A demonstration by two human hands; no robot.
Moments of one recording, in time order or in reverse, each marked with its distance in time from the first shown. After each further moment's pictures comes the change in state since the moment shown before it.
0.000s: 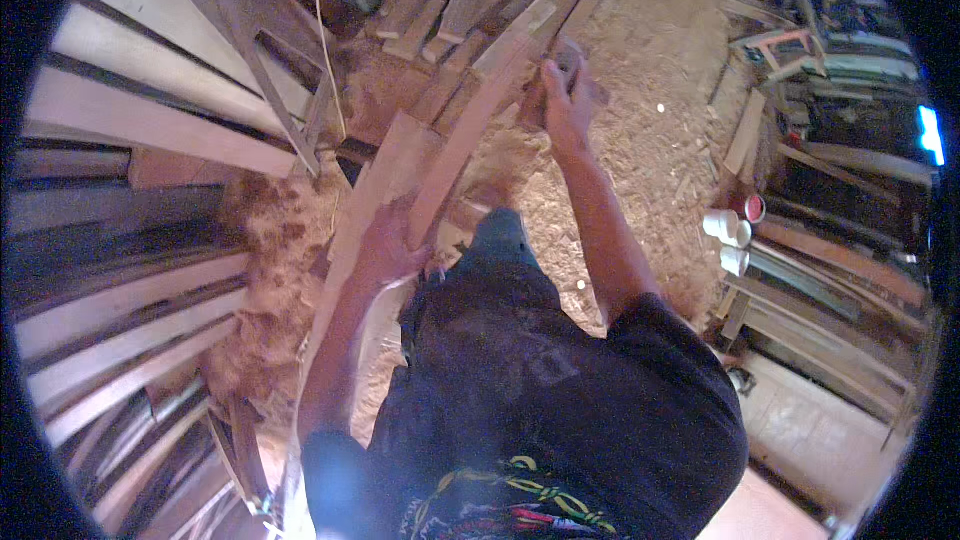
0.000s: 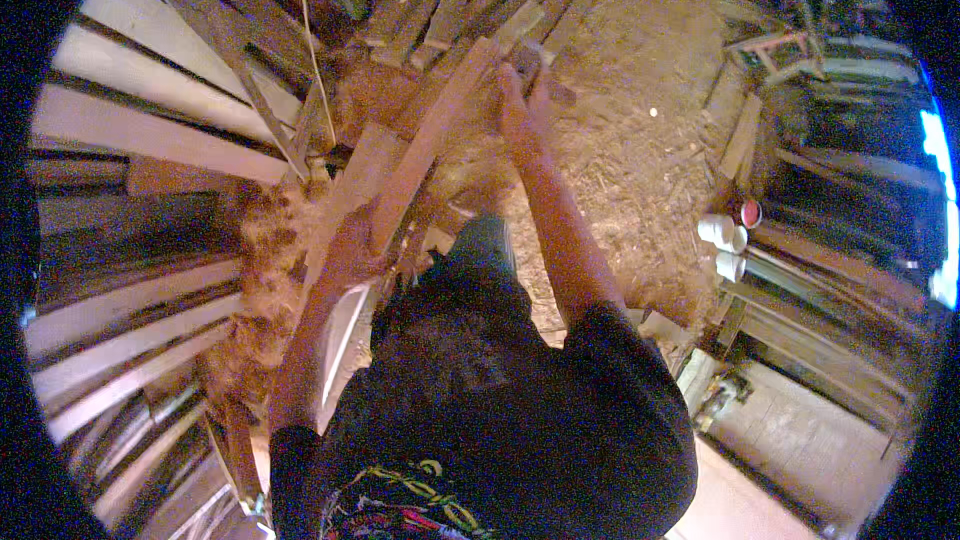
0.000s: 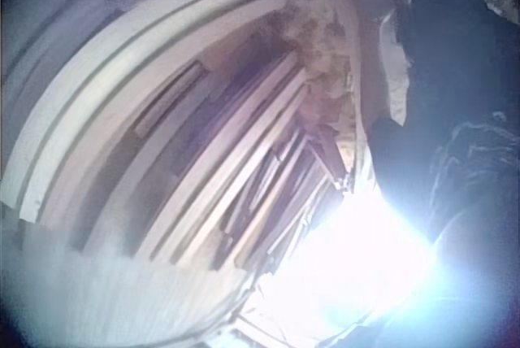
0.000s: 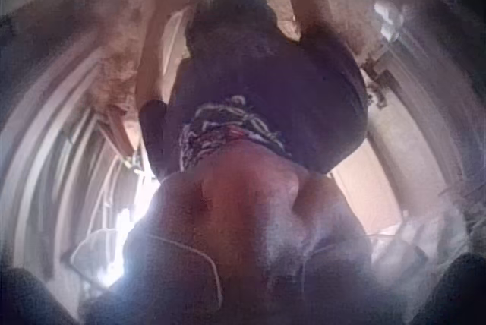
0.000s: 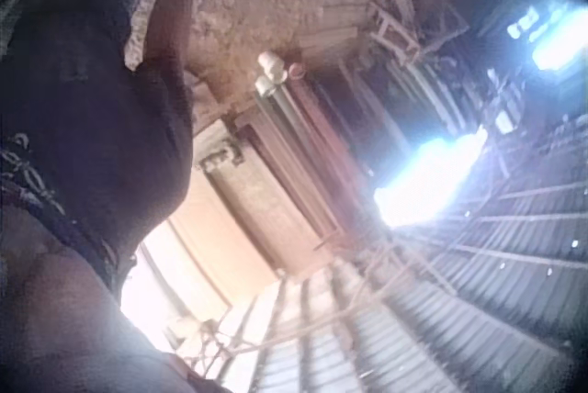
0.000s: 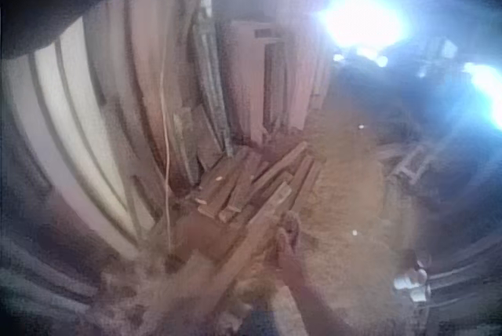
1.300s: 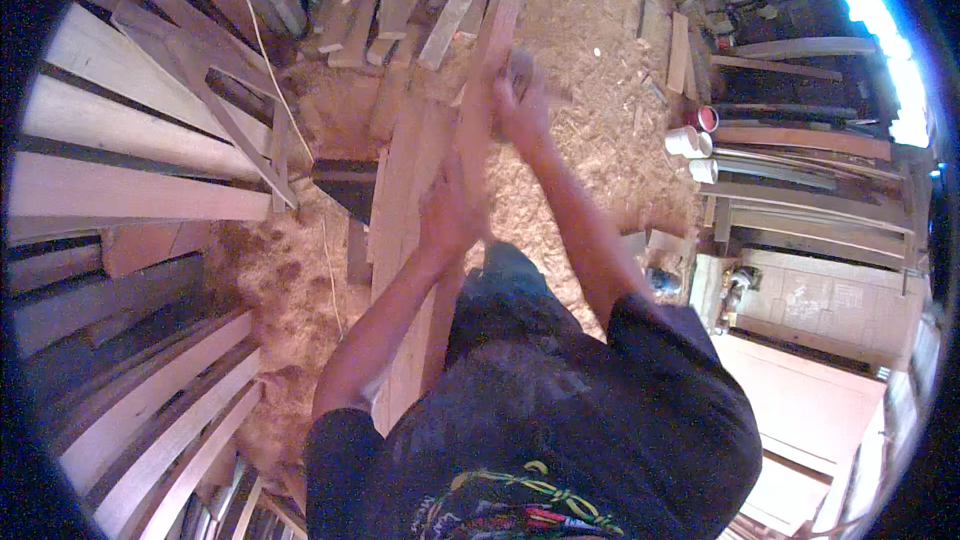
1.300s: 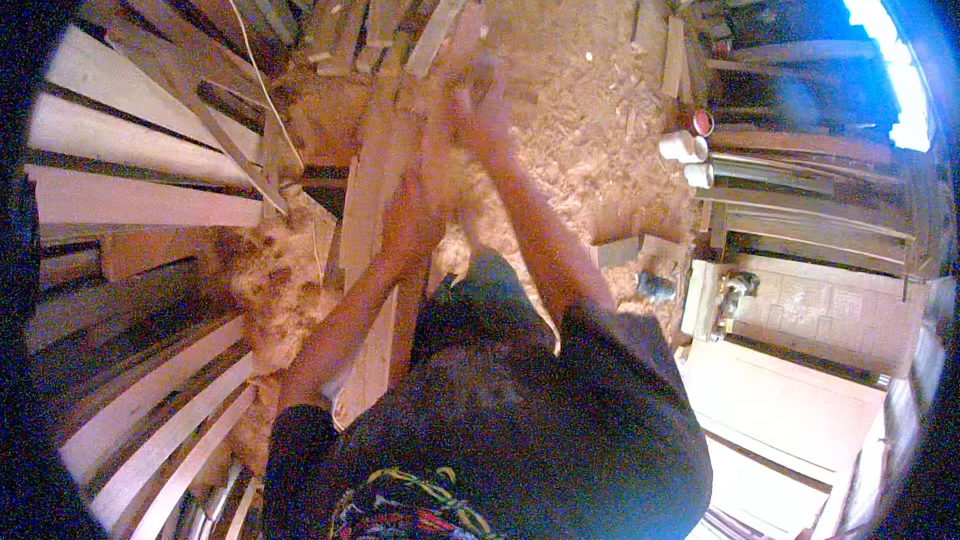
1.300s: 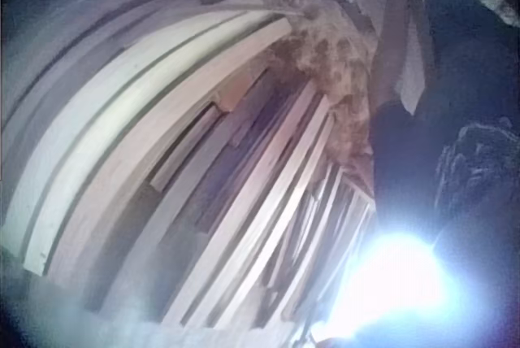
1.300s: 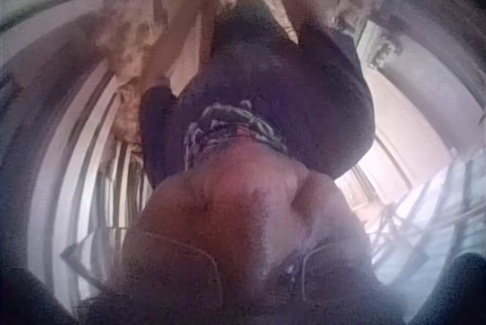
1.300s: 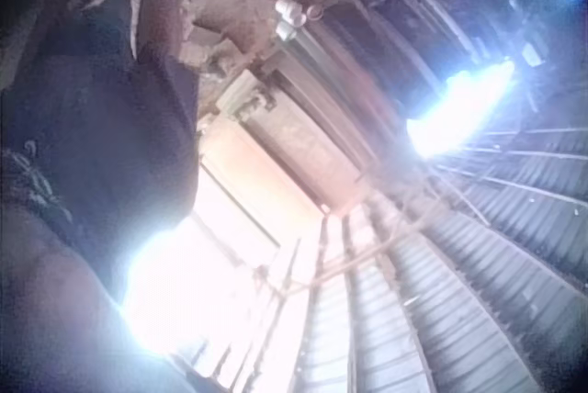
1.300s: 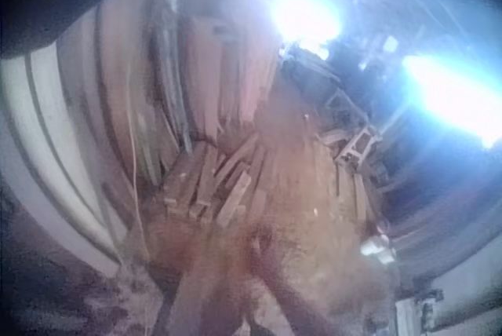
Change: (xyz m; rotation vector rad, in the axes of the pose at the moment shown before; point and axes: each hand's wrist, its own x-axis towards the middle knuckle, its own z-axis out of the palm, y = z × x) left_hand 0.002 0.012 0.005 -0.102 0.080 0.221; right_hand -0.119 -0.020 0.064 -0.189 0.048 -0.035
